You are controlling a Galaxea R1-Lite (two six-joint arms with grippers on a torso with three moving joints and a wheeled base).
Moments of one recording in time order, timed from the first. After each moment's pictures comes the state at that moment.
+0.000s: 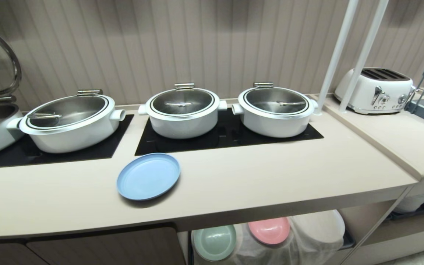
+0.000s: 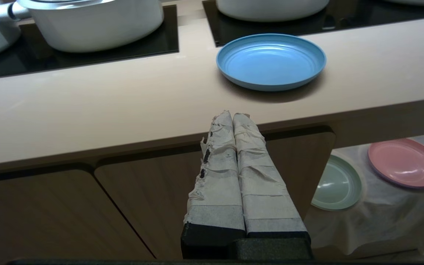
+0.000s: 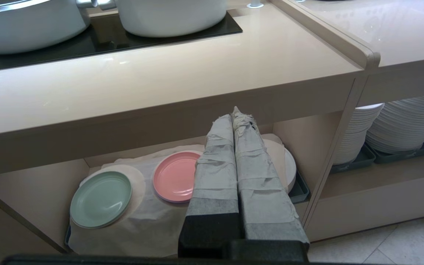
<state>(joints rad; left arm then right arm) 0.00 0.06 0.00 -0.05 -0.01 0.08 0.00 0.00 0.00 -0.01 -0.05 0.08</state>
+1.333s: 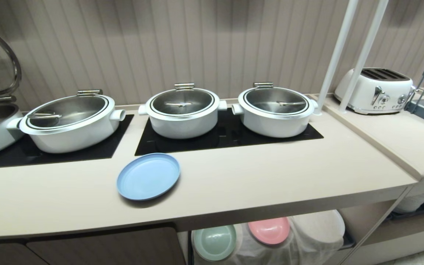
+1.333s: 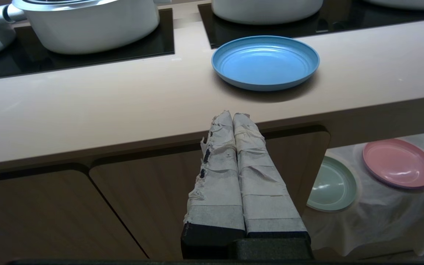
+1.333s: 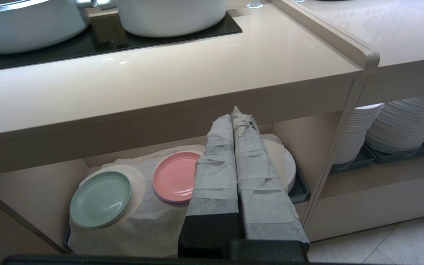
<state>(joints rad) 0.00 0.00 0.00 -0.01 -0.01 0.07 0.00 0.00 0.00 -0.01 -0.06 0.08</state>
